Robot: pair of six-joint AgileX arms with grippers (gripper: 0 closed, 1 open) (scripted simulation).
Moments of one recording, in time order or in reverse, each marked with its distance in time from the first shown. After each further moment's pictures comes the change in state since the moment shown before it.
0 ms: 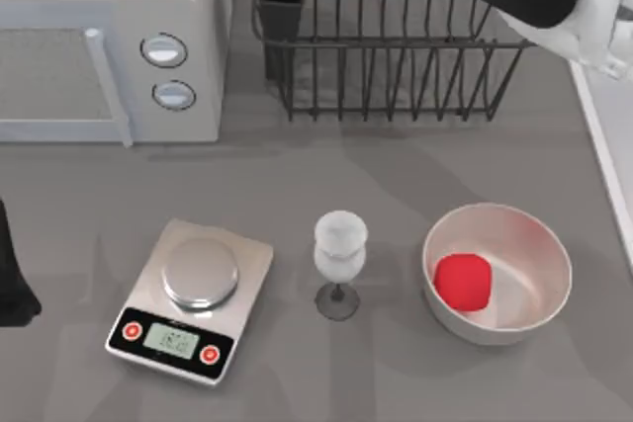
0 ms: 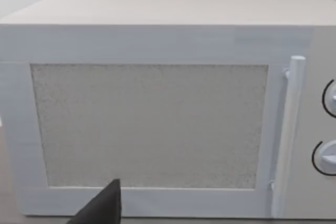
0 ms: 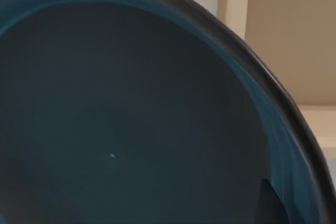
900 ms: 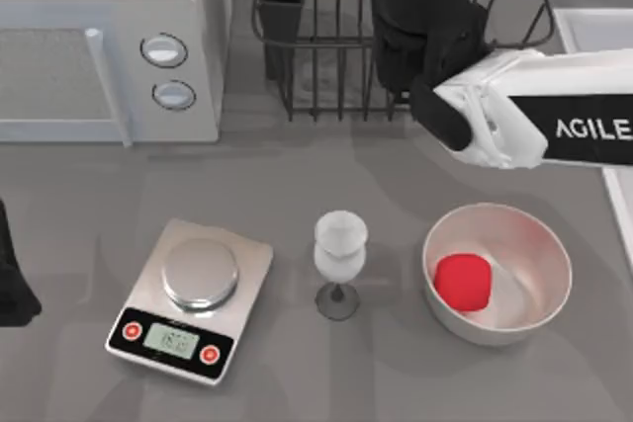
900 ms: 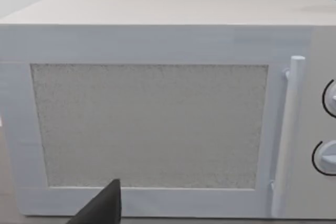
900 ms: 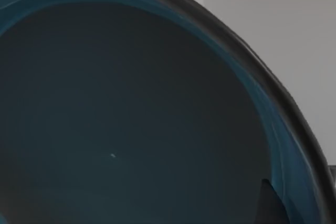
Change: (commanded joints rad) left arm 0.000 0.000 0.000 0.000 0.000 0.000; right arm -0.148 0.311 -0.273 0.602 -0.121 -0.003
